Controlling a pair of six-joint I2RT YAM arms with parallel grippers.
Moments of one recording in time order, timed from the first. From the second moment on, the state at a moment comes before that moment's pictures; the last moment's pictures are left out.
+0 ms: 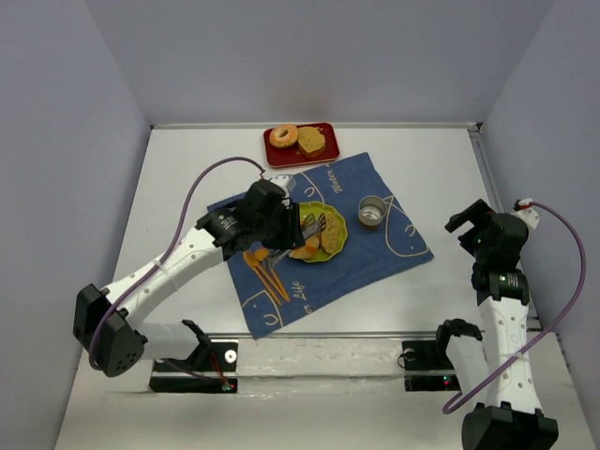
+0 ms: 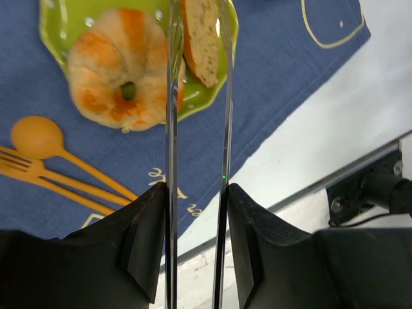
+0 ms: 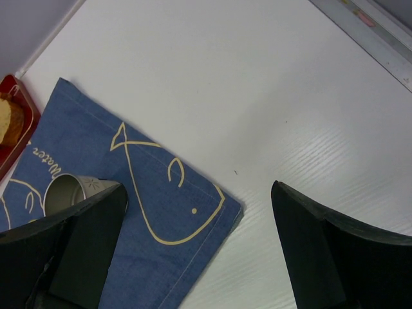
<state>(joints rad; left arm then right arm) -0.76 1.26 1.08 -0.63 0.06 -0.60 -0.22 0.66 0.62 -0.41 0.12 0.56</state>
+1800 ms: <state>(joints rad) 0.14 1.75 1.02 -0.21 -0.36 -0.50 -0.22 0.62 0.61 -0.40 0.10 0.56</state>
